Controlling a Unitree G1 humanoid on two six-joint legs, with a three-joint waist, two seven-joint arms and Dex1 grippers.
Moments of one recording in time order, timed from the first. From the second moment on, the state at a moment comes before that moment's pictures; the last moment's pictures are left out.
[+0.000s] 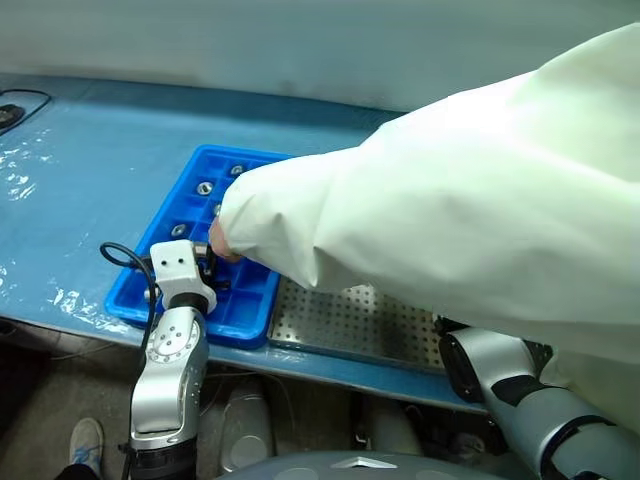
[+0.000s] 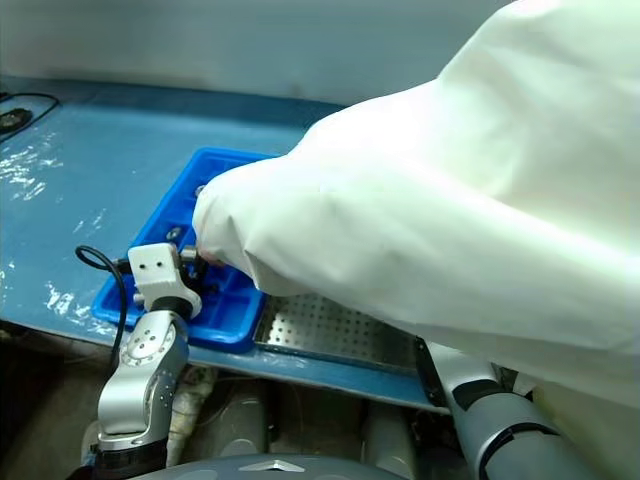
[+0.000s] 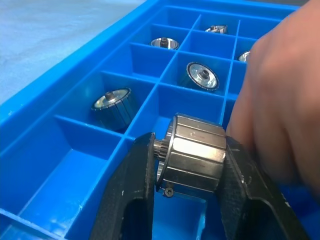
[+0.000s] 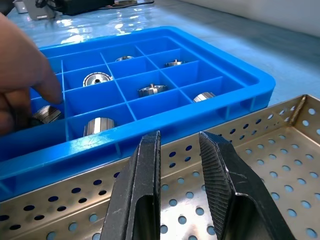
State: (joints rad) left arm 0.06 -0.01 0.14 -0.50 -0.07 0.54 0.07; right arm -0.84 -0.18 0.10 0.74 0.14 0.01 0.83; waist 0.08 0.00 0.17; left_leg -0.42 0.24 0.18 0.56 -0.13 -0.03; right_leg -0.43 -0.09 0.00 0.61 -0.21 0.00
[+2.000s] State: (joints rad) left arm -0.55 0.26 -0.11 0.30 -0.29 0.19 -0.98; right arm -0.30 -0.60 0.31 -0.22 0.19 0.63 0.89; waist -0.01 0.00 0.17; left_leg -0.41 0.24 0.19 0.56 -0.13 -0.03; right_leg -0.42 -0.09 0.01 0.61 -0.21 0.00
